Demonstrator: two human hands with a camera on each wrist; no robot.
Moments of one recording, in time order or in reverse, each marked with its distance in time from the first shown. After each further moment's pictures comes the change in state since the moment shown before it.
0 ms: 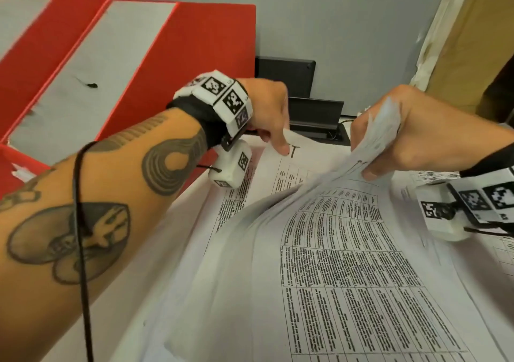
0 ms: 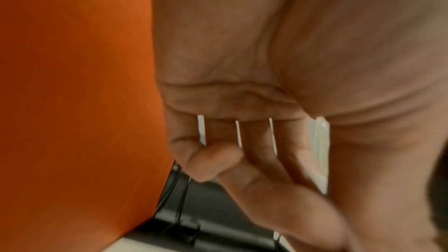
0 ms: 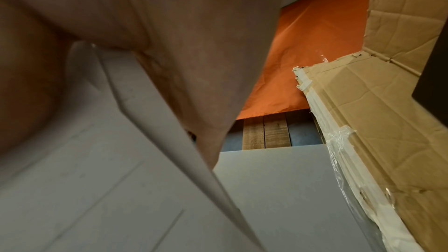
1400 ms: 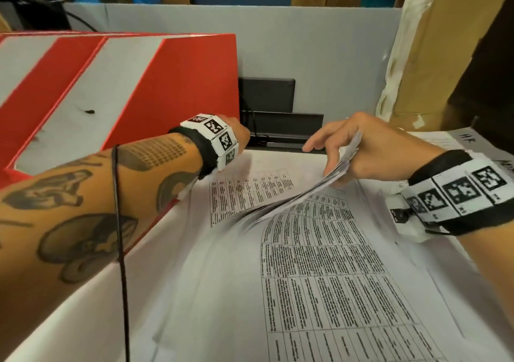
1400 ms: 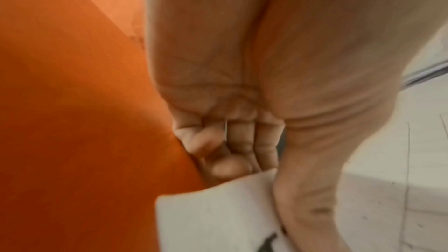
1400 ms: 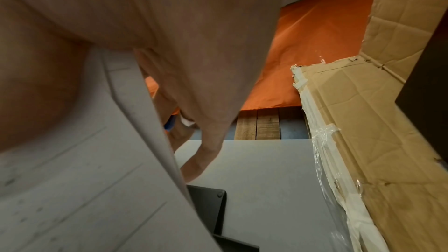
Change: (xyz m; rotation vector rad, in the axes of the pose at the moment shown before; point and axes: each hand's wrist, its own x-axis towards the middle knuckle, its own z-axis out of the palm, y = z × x) left_hand 0.007 -0.010 0.022 0.799 -0.104 -0.286; right_hand -0.007 0.014 0.014 -0.076 0.076 0.087
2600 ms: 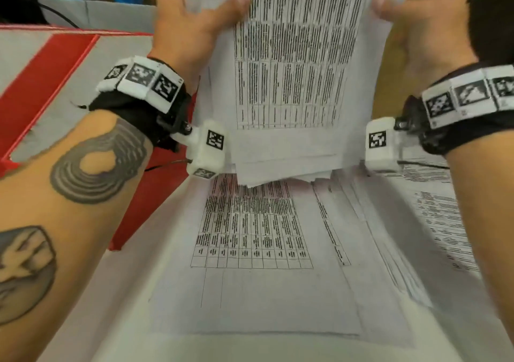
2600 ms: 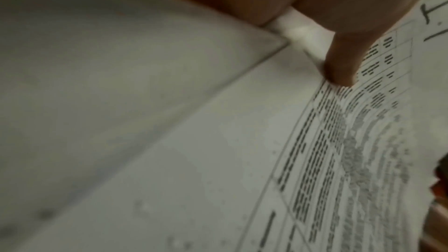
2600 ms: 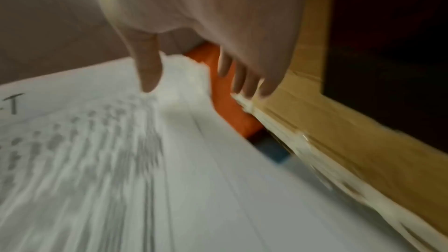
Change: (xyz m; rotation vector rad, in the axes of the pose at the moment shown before) left_hand -0.091 -0.050 -0.036 -1.947 1.213 0.325; right_hand -0.006 -0.059 -0.078 0.578 0.949 0.024
